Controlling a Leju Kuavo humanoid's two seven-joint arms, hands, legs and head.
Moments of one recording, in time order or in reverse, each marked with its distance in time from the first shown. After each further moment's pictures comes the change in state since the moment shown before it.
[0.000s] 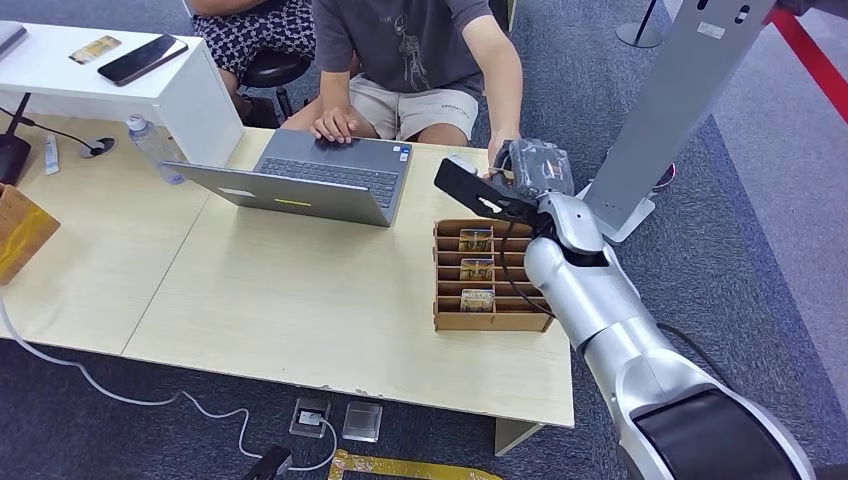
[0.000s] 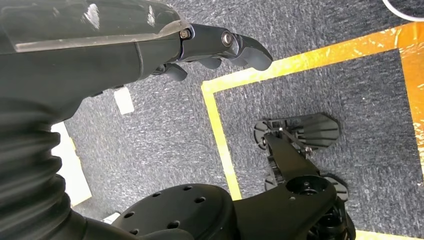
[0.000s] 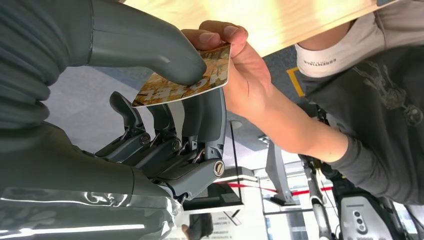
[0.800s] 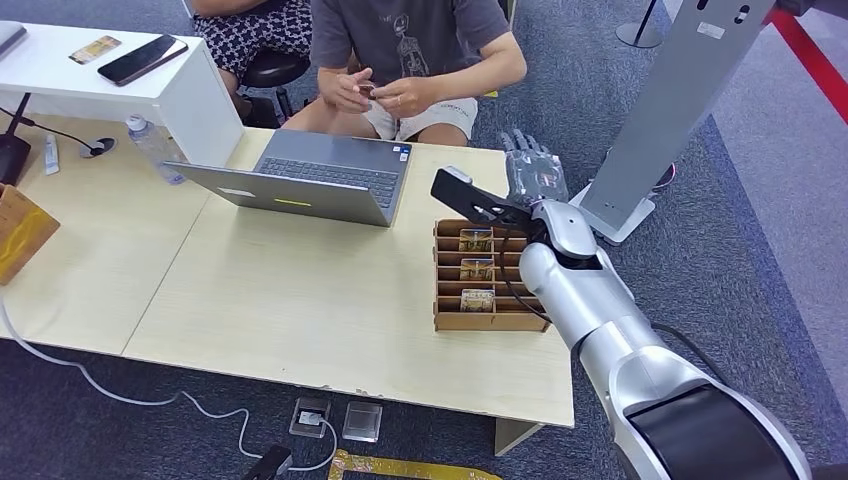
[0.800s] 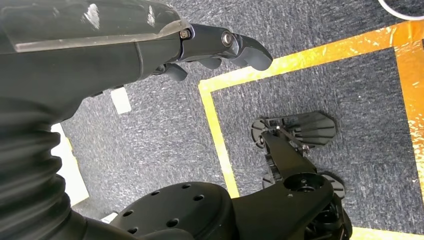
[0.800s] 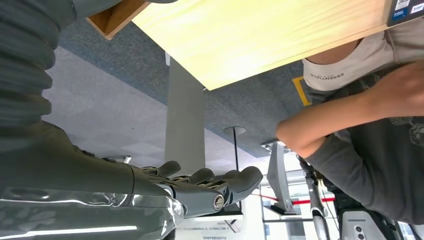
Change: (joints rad) left arm 0.002 0.000 0.000 0.000 0.005 -0.009 -0.014; right arm -0.016 0.020 0.008 0.084 0.010 -0.015 -0.009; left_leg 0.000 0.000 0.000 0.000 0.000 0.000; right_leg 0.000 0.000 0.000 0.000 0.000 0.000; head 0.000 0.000
